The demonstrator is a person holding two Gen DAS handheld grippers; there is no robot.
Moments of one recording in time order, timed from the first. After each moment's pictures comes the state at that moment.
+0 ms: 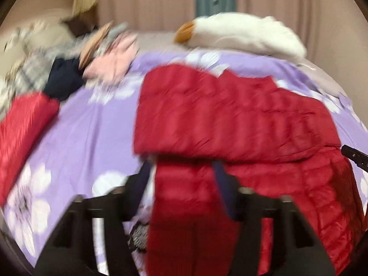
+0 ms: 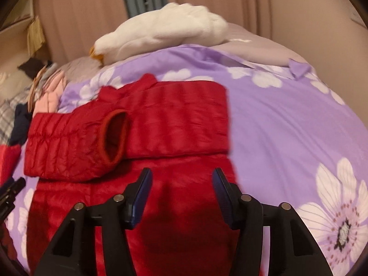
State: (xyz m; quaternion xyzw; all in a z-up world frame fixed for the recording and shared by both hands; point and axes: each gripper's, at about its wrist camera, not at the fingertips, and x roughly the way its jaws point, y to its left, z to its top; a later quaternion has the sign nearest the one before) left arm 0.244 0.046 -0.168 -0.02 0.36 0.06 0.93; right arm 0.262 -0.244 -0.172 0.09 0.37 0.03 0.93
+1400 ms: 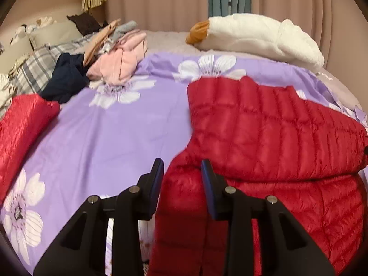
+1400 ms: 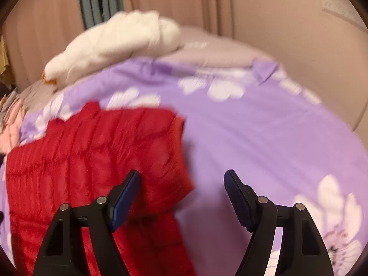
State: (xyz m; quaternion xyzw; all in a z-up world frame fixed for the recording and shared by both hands) left arm 0.294 0.042 -0.168 -0.01 0.34 0.09 0.94; right arm 0.300 -0.315 -0.165 0.10 0.33 -0.13 0.93
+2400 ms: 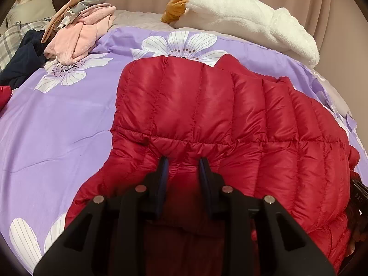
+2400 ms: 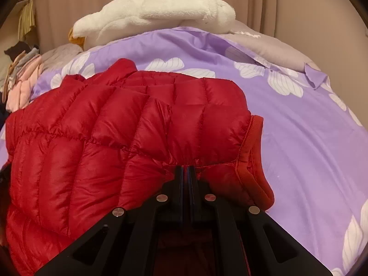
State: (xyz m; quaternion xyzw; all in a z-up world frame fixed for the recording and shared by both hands) left arm 0.387 0.016 -0.225 -0.08 0.37 0.01 0.93; right arm 0.354 -0.257 -0.219 0.04 0.38 -0.02 0.92
